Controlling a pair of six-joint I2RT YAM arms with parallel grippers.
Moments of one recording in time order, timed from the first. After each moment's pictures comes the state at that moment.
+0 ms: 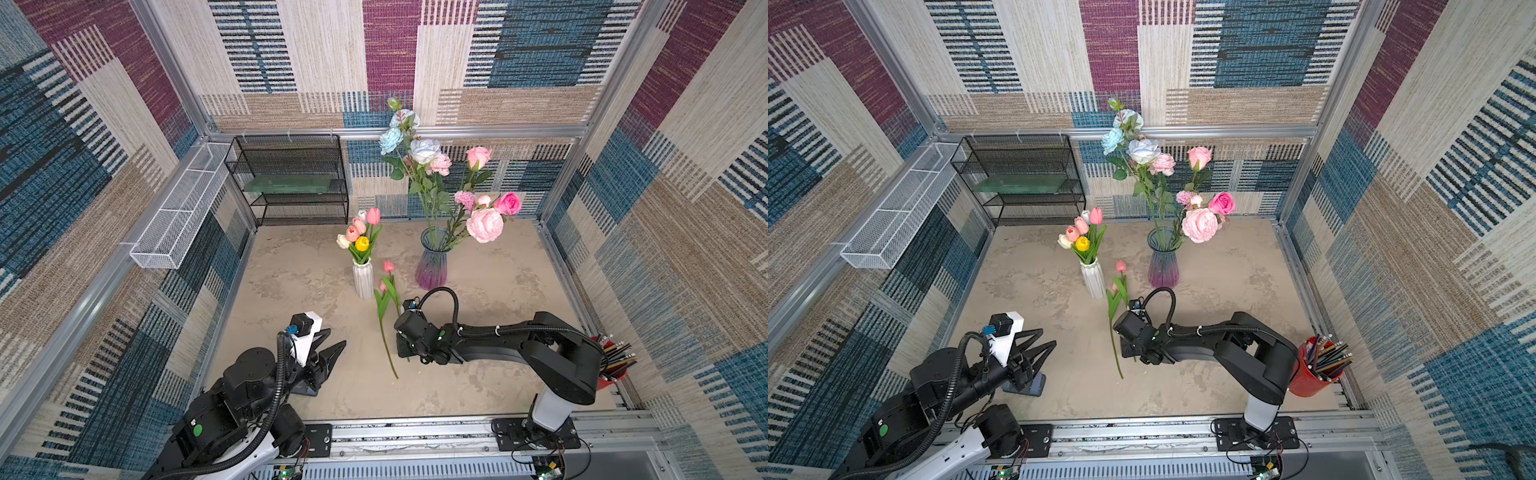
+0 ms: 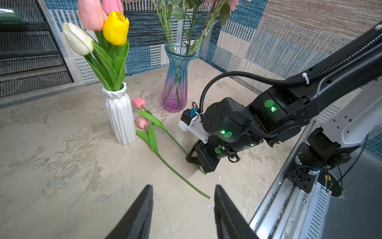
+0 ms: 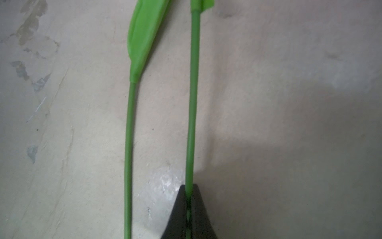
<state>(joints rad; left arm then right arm) -0.82 0.31 0.76 -0.74 -0.08 -0.16 1.00 1.75 0.88 -0.13 0.17 0.75</state>
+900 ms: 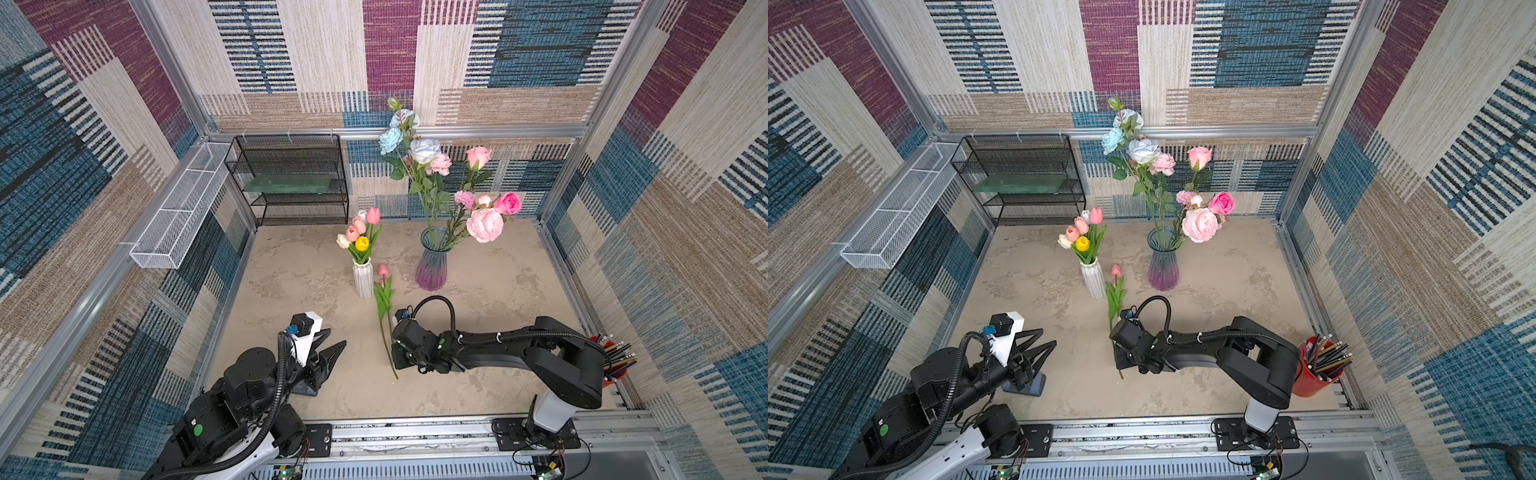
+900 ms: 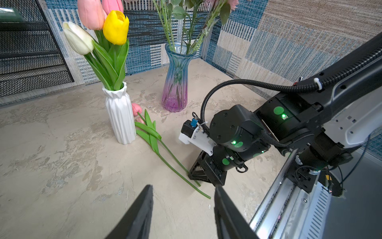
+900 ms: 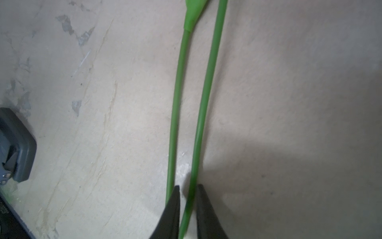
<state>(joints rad) -0.82 0.31 0.75 -0.74 -0.08 -0.16 1.05 1.72 0.84 -0.10 0.07 0.76</state>
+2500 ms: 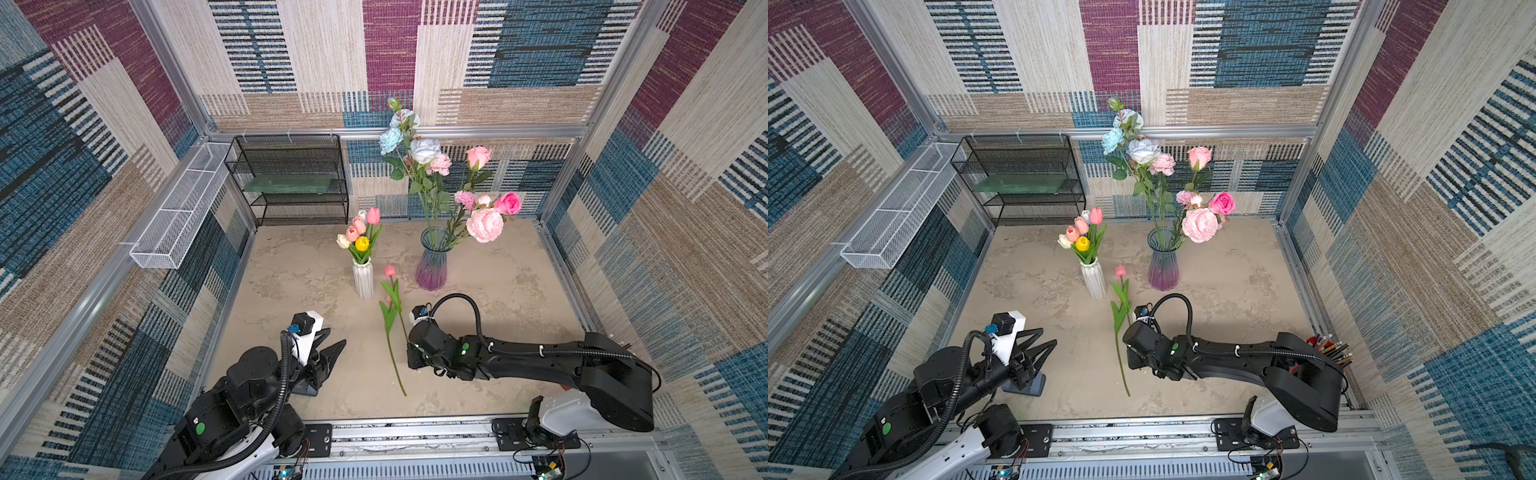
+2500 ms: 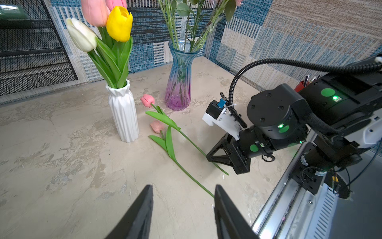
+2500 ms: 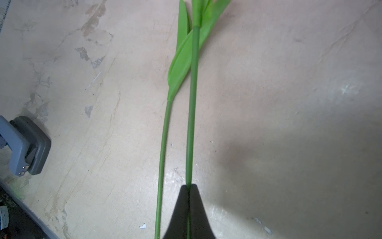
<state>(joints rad) -0.82 0.31 0.75 -0.74 -0.10 -0.16 1.08 1.46 0.75 -0.19 0.20 0.77</state>
